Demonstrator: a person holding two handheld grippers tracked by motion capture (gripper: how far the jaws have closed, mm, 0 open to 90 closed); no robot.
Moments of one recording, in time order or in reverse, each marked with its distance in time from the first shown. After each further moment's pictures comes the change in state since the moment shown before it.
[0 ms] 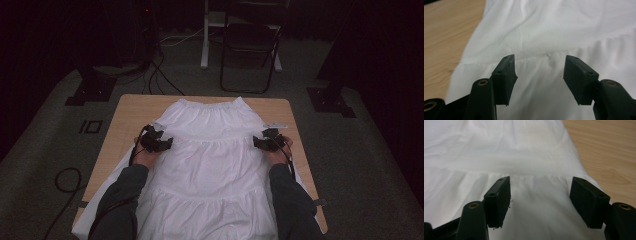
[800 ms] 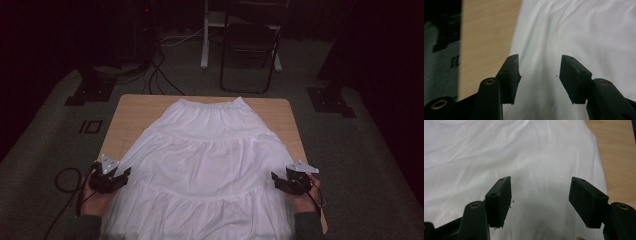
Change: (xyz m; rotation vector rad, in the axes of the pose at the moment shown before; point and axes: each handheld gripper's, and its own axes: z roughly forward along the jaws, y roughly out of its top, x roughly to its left) left arm 0.027 -0.124 -0.139 -0.002 0.164 -0.061; right arm 0.000 -0.106 -0.125 -0.018 0.046 -0.027
